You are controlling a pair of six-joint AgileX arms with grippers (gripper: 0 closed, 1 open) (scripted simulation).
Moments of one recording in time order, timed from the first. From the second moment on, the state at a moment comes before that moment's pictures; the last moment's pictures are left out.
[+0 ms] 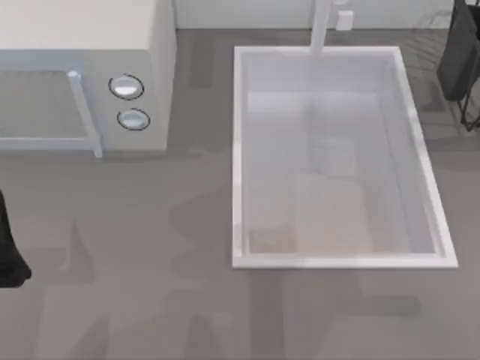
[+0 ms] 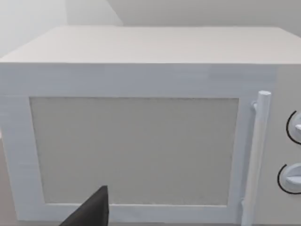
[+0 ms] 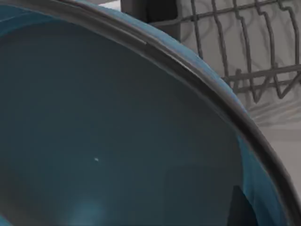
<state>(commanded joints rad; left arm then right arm) 0.00 0.00 0.00 0.00 0.00 0.00 -0.29 1.28 1.35 -0.88 -0.29 0.02</state>
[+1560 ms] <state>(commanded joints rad) 0.00 0.00 0.00 0.00 0.00 0.00 -0.50 1.39 1.10 0.29 -0.47 0.02</state>
